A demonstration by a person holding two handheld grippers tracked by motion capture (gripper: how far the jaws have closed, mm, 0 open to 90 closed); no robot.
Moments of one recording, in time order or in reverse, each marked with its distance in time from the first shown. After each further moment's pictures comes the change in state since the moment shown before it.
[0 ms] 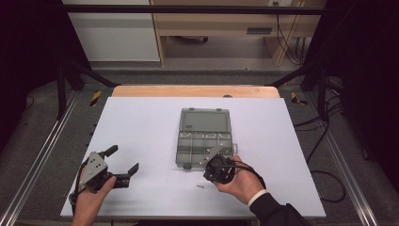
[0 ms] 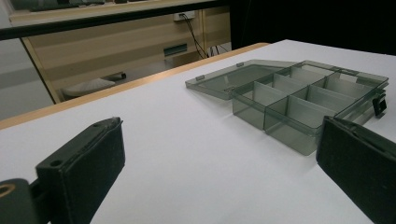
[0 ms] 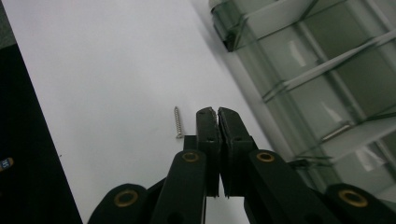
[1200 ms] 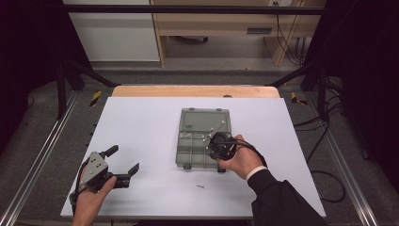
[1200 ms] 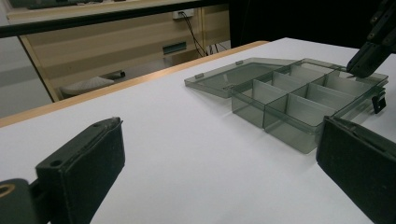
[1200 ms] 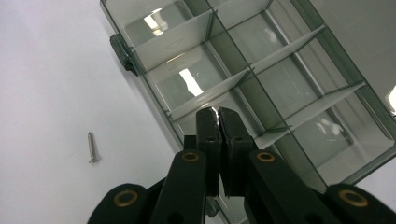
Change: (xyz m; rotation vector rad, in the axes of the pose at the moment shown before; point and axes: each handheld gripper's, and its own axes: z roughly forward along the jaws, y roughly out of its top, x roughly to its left) left arm 0.000 0.000 0.001 0.008 -0.004 0.002; right arm -0.052 0.027 -0.002 0.053 -0.089 0.041
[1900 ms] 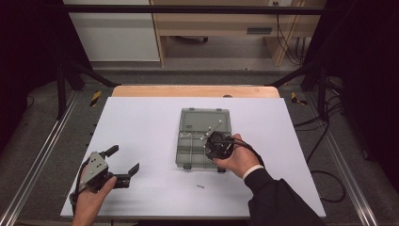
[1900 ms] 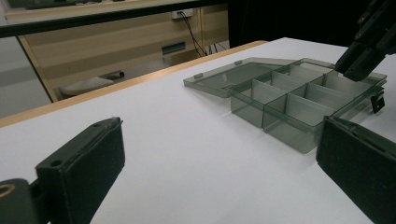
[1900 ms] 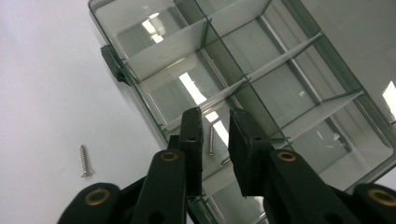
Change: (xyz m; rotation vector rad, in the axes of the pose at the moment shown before) left arm 0.000 0.000 0.001 0.003 -0.005 0.002; right arm 0.001 0.006 0.004 -0.003 -0.021 0.012
